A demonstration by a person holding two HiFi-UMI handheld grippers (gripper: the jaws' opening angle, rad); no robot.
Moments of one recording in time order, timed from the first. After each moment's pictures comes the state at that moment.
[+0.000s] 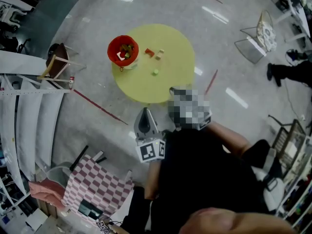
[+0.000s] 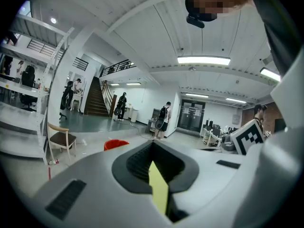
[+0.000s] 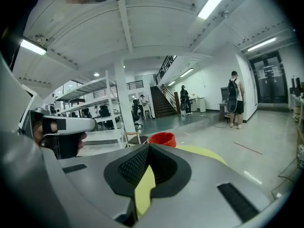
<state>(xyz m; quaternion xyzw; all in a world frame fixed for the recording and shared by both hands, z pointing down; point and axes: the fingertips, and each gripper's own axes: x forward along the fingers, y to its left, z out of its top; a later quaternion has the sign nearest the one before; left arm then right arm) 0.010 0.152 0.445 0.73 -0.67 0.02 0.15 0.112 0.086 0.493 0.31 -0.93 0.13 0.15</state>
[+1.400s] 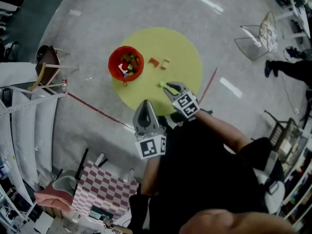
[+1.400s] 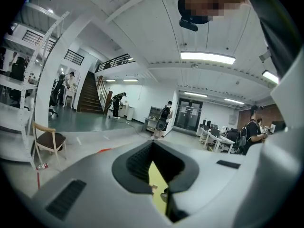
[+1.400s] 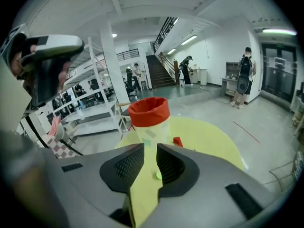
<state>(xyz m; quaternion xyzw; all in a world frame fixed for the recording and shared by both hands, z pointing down) -0.040 -0.007 0.453 0.74 -0.65 0.00 0.17 0.048 -0.038 0.653 0.31 -0.88 0.20 0.31</state>
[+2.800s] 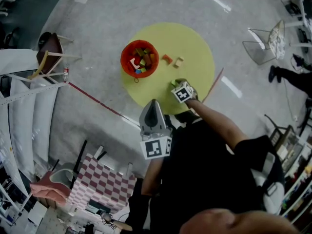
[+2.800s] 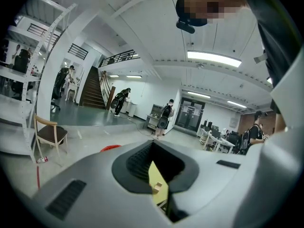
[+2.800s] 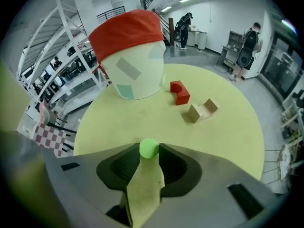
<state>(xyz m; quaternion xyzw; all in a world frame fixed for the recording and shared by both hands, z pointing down) -0.074 -0.017 0.475 0.73 -0.65 -0.01 0.22 0.052 -0.035 0.841 0.29 -0.75 0.29 0.52</state>
